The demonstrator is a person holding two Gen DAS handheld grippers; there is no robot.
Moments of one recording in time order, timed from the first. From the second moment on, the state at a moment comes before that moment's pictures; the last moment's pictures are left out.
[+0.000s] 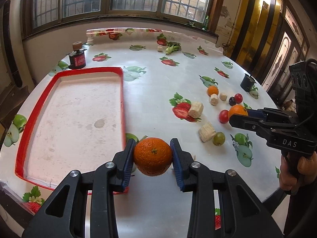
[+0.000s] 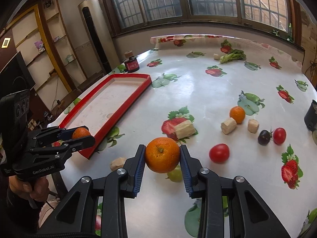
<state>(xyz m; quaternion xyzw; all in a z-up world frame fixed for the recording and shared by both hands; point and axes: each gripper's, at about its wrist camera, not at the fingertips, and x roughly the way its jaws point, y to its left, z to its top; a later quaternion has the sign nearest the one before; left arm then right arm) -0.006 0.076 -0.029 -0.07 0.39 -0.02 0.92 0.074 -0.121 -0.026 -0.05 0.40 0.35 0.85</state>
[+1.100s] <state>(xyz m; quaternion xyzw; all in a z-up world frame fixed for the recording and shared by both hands) -0.016 0.220 -0.055 -0.13 0.41 0.13 0.89 0.051 0.075 -0.056 -0.12 0.43 0.48 0.76</state>
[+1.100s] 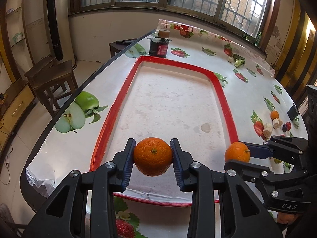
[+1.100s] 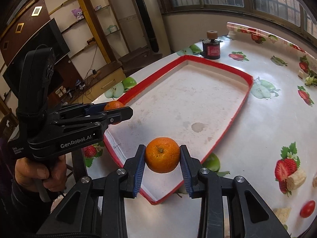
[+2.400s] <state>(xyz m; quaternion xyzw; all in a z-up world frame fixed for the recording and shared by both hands) -0.016 0.229 -0.067 -0.11 0.45 0.16 0.87 0.077 0.100 -0.073 -0.17 0.42 0.48 0.75</state>
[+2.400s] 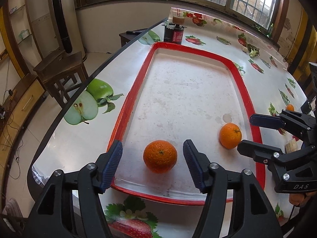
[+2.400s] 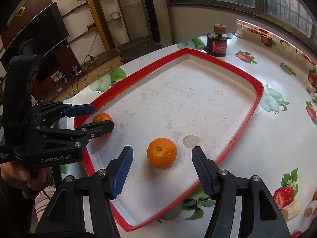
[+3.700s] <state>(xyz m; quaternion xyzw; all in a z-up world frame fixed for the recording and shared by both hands) 0.011 0.072 -0.027 -0.05 0.43 -0.01 0.90 0.090 -0.142 -0.029 -0.03 0.40 0.33 0.85</state>
